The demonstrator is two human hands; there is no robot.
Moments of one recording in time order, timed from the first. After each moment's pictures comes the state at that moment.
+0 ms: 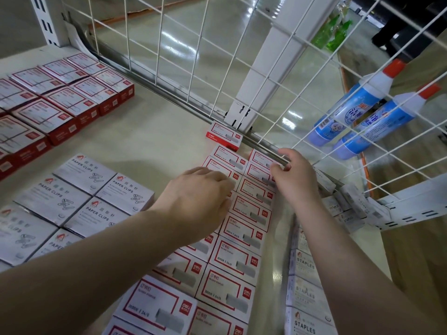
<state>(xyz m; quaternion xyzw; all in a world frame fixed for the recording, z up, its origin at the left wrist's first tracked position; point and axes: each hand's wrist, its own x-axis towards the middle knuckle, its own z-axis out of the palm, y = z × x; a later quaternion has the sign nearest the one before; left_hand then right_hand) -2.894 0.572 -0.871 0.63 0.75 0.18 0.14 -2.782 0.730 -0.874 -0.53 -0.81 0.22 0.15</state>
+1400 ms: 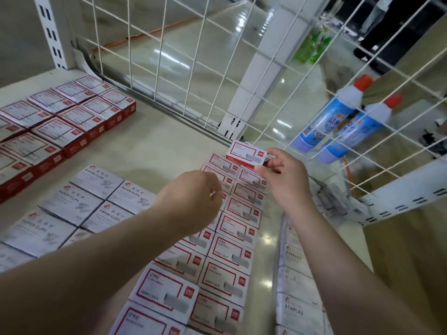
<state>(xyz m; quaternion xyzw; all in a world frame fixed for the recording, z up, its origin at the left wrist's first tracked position) -2.891 0.560 -0.850 0.46 0.79 0.30 0.26 -2.781 0.700 -0.845 -0.47 -0.81 0.28 0.21</state>
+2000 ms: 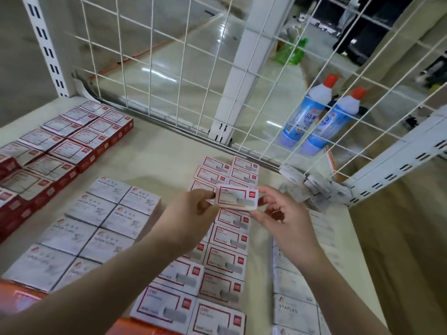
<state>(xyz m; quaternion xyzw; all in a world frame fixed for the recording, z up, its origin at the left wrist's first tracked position) -2.872 0.523 -0.858 0.40 0.73 0.42 0.36 -2.709 0.619 -0.843 -0.43 -0.79 0.38 0.21</state>
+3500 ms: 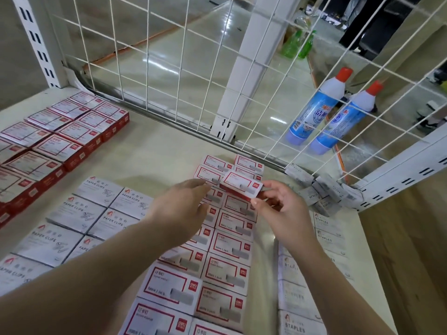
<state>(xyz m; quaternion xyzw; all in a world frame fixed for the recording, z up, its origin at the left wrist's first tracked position) -2.894 0.546 -0.868 0.54 0.78 0.22 0.21 -2.733 0.646 -0.857 -0.48 -0.77 0.36 0.22</state>
